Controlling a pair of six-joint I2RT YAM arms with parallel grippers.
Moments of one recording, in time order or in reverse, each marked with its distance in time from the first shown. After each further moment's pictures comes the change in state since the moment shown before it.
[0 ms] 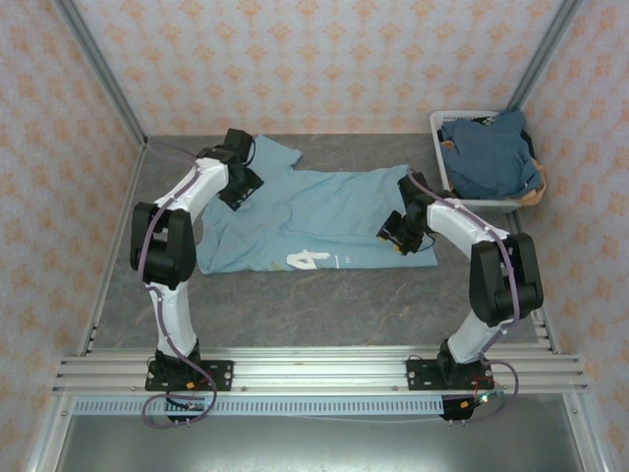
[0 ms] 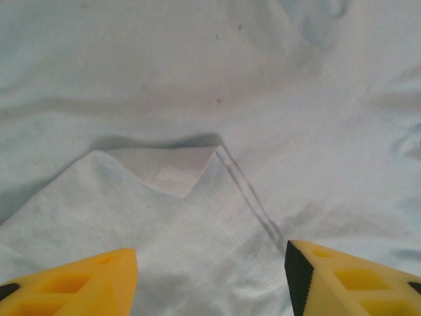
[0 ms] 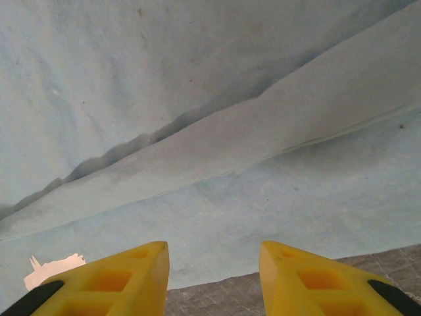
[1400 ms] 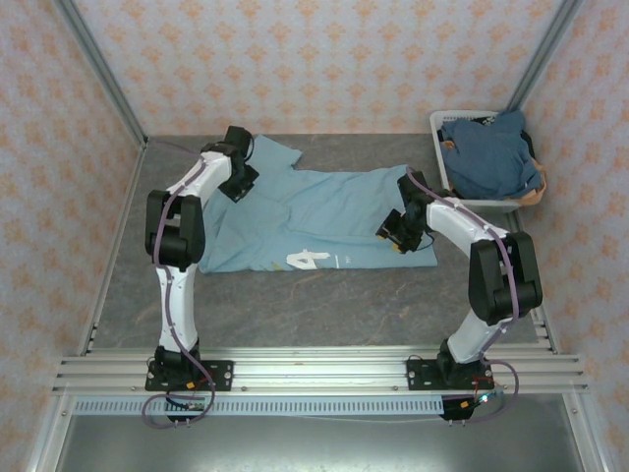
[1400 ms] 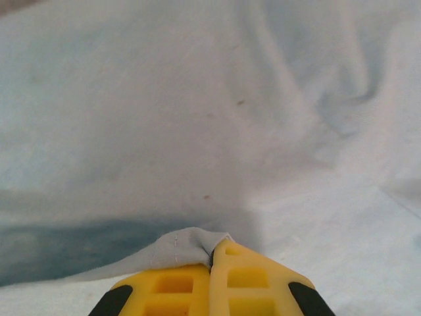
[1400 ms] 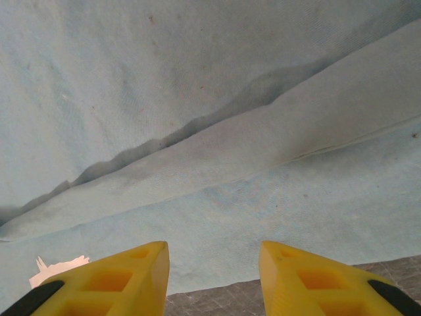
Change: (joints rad) left arm 0.051 0.219 0.230 -0.008 -0.021 -0.005; right arm 0.000 0.005 0.005 0.009 -0.003 0.000
